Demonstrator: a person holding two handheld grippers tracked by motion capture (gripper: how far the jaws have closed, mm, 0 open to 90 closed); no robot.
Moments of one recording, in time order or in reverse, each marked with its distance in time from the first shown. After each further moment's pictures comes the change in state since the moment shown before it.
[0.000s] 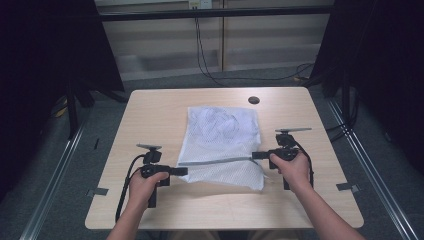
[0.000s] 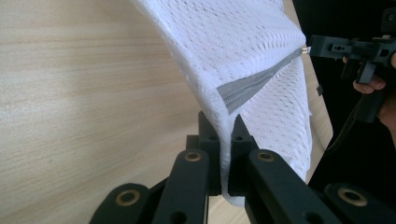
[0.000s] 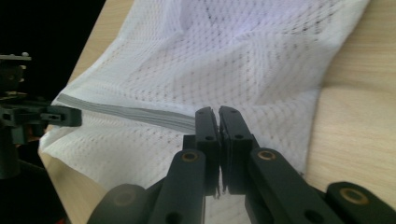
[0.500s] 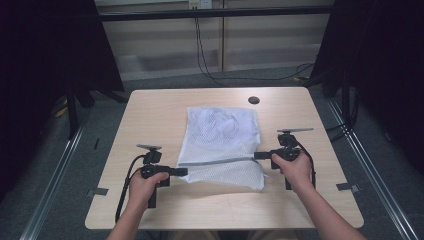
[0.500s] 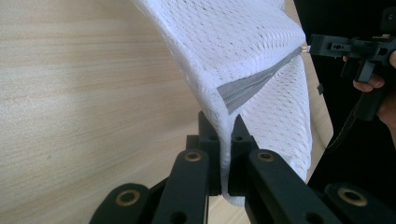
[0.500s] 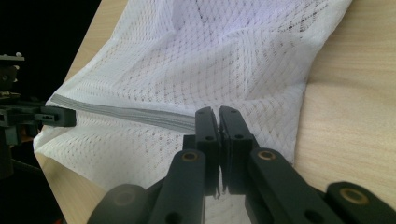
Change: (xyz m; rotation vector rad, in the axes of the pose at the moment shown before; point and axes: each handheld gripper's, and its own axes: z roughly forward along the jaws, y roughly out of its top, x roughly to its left) left arm -0.001 -0.001 0.000 0.003 0.004 0.001; right arm -0.004 -0.001 -0.002 0.000 -0.011 -0.001
